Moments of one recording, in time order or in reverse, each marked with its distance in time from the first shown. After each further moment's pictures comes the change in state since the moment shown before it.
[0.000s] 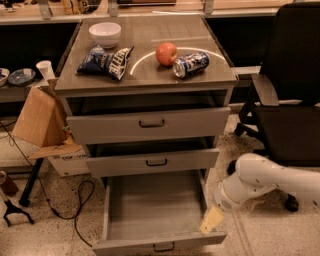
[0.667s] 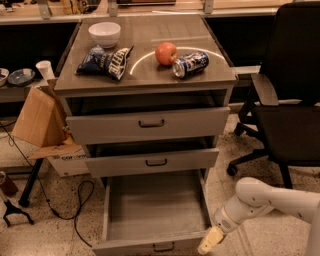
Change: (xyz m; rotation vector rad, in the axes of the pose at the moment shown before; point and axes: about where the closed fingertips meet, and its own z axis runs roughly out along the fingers) arm 0.065 0.000 0.097 -0.169 -0.003 0.134
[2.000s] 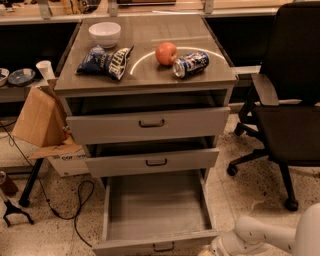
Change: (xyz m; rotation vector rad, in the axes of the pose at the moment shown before) arm 0.078 -0.039 0.136 -0.026 -0.135 0.257
